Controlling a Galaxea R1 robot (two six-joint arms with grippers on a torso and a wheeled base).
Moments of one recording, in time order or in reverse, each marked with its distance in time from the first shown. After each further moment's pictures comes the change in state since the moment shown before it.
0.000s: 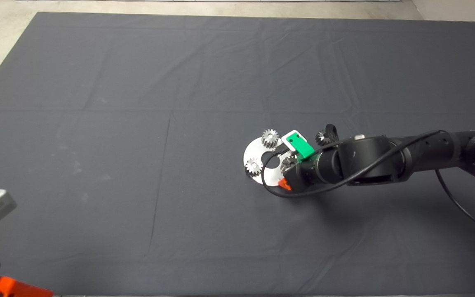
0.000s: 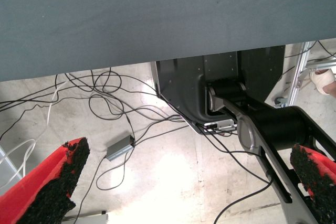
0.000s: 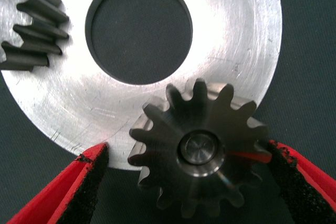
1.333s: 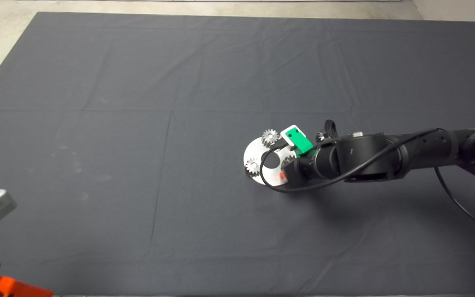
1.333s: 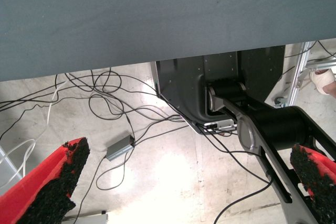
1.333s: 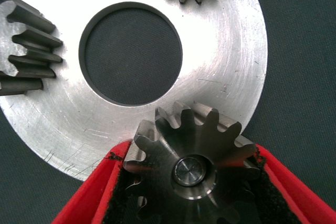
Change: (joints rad) left arm 0.000 0.000 0.000 0.000 0.000 0.000; right arm 0.002 0.005 -0.006 -0.036 0.005 0.000
